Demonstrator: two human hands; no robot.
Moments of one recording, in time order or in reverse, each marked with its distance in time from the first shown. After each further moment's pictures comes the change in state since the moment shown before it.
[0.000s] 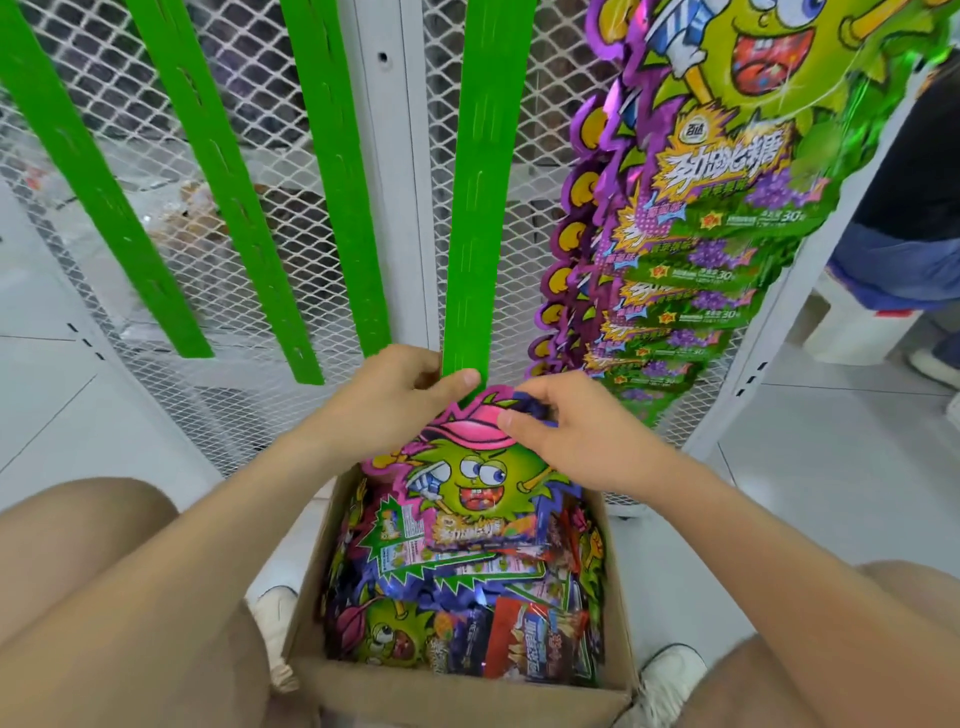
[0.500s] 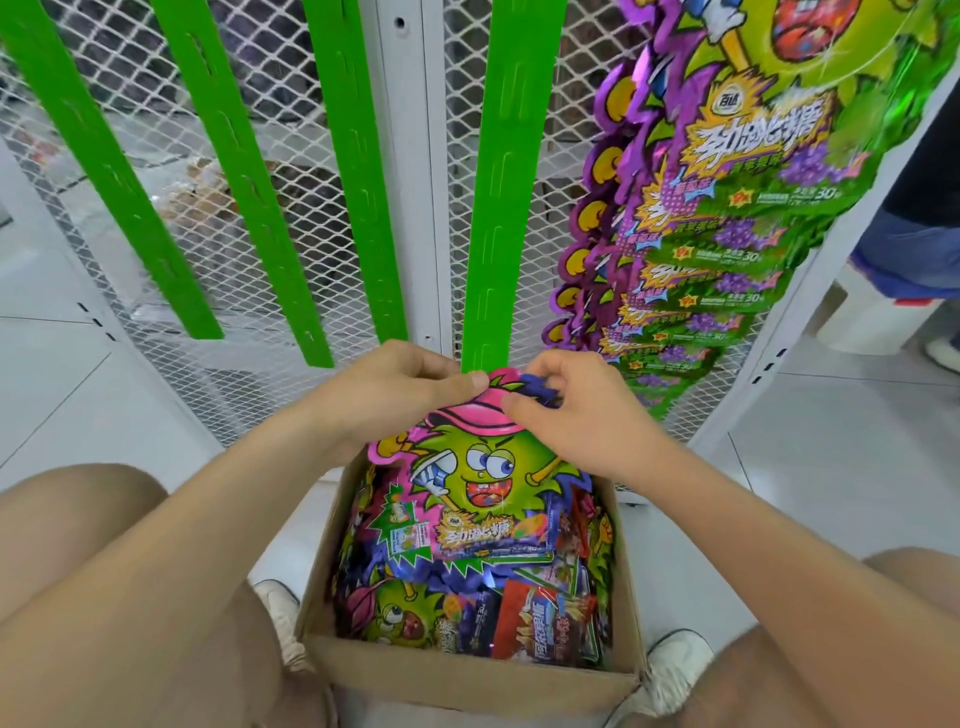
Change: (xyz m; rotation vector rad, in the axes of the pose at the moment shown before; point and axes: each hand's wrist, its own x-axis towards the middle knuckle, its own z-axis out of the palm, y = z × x) left_hand -0.015 0.006 -0.010 -0.328 -0.223 -0.203; right_hand 0.002 -0.011 0.012 0.019 0.179 0.102
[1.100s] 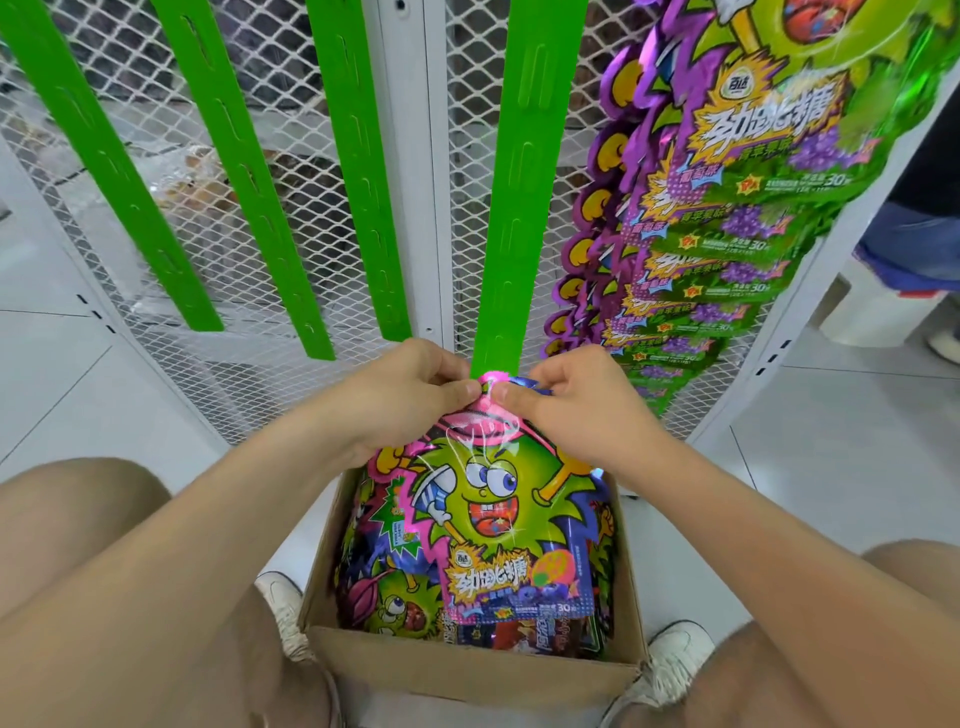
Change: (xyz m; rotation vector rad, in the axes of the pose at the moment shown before) left_hand 0.004 -0.009 0.008 0.069 -0.006 0.012; right_hand -0.001 -0.003 0.008 0.098 0.014 0.107
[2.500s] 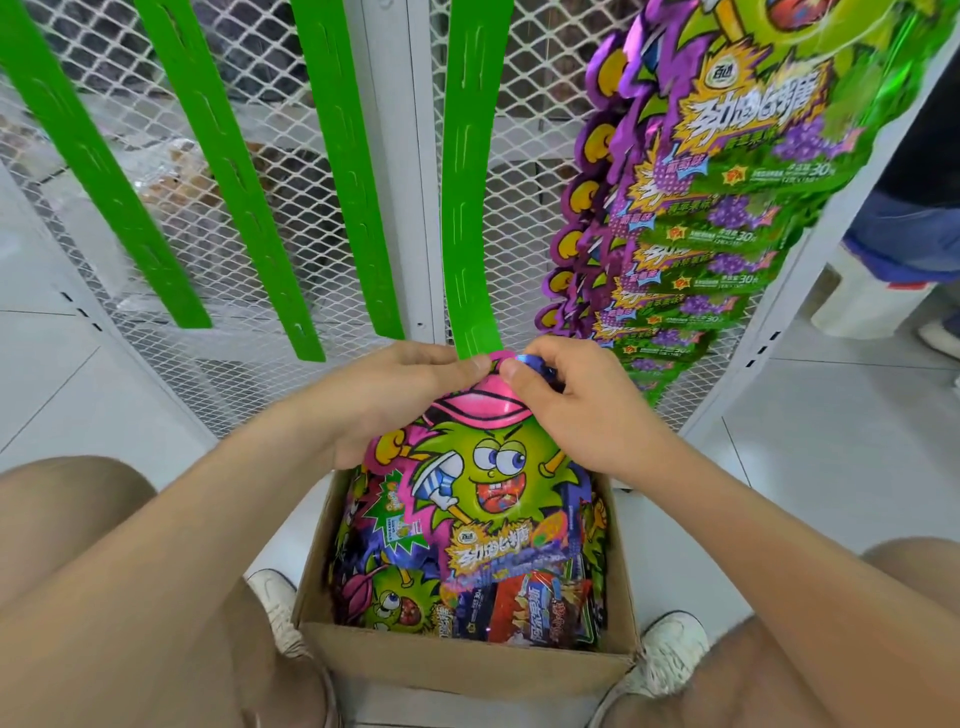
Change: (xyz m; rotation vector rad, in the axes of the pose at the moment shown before) left_hand -0.001 -0.001 0.001 -0.354 -0.041 -0.197; right_hand -0.009 0.000 -0.011 -0.126 0.015 -0.249
